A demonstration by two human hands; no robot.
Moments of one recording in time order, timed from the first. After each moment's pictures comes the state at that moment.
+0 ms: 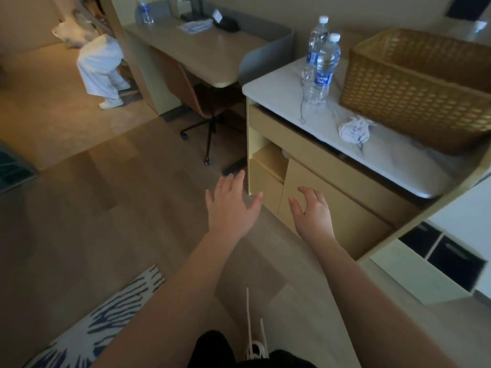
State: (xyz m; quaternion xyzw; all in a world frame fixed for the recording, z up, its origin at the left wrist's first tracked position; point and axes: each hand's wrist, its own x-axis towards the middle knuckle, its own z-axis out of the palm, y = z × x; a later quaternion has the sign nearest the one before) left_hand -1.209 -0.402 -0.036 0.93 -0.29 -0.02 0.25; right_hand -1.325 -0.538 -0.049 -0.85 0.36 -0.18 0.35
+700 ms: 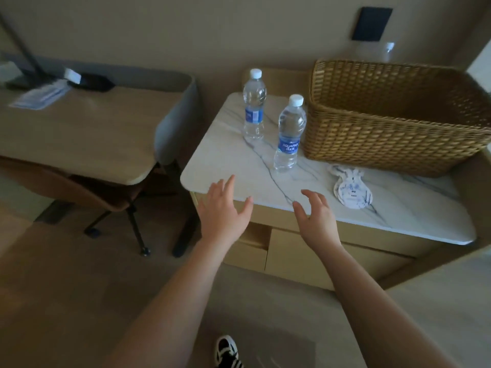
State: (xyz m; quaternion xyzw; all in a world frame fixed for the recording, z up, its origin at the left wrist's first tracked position) left_hand -0.863 -0.658 -0.018 0.80 -0.54 -0.09 0.26; right_hand -1.054 -0.718 -0.037 -0.70 0.59 -0.29 0.28
